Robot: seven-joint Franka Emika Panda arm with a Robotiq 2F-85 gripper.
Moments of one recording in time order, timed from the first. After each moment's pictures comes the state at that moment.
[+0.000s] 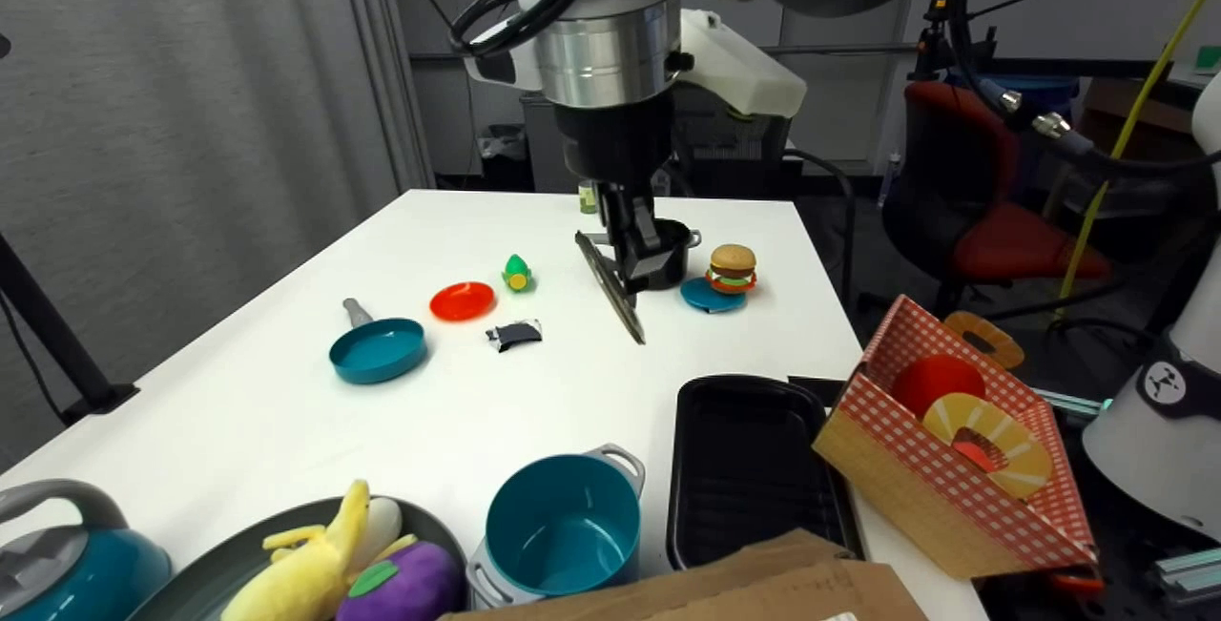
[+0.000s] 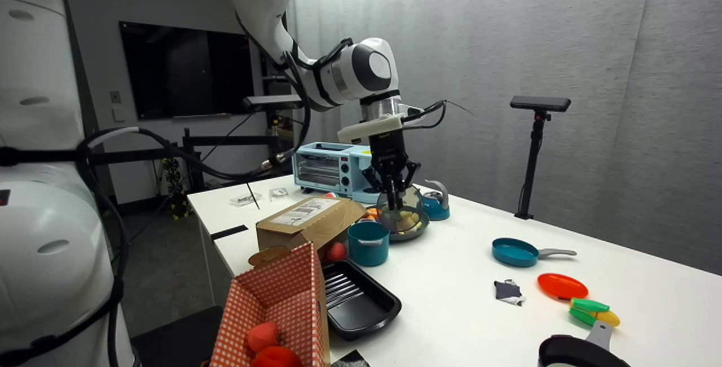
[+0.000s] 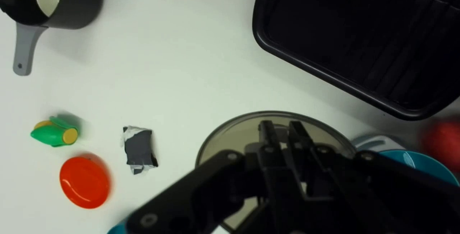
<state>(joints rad) 0.12 0.05 0.05 -2.13 -0.33 2.08 -0.08</state>
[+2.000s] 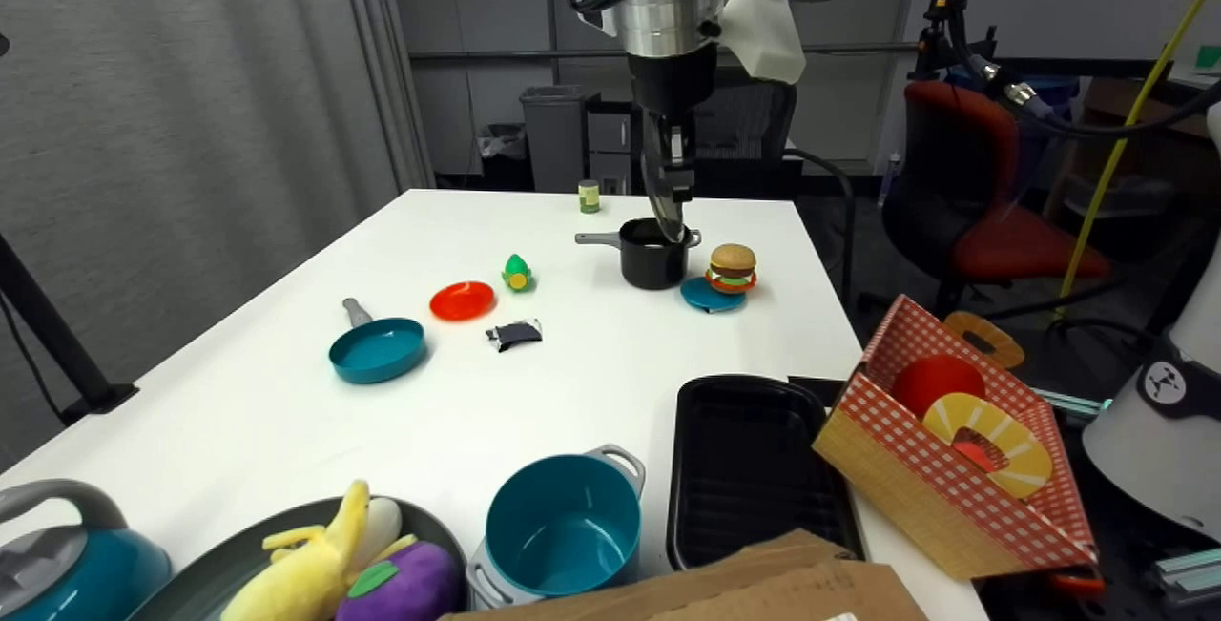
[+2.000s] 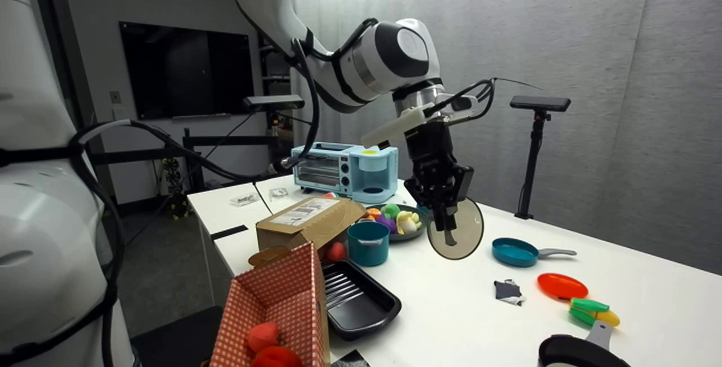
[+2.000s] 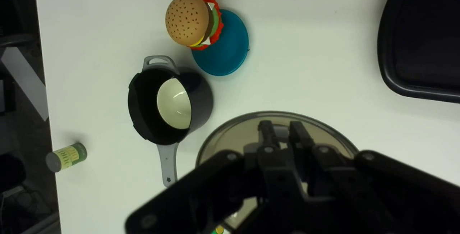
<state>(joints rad) -0.04 -0.06 -0.04 -2.23 -0.48 2.08 0.14</state>
